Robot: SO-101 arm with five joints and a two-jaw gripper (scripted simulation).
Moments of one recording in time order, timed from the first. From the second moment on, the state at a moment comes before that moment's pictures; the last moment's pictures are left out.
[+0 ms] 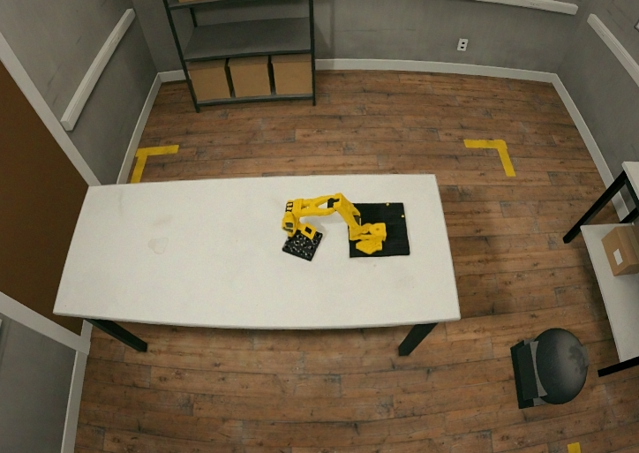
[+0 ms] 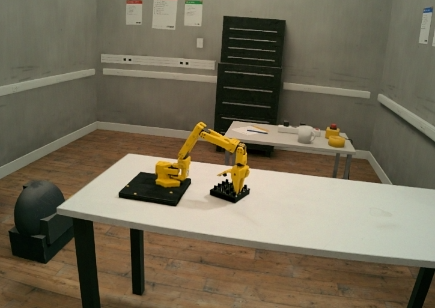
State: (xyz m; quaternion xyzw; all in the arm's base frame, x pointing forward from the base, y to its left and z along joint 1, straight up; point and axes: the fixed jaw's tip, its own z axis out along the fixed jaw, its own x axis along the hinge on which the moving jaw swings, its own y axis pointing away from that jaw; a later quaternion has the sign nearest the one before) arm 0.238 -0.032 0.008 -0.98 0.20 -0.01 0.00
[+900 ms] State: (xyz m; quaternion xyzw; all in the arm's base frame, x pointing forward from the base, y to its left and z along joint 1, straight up) arm 0.236 -0.031 0.008 -0.92 0.39 -0.01 0.00
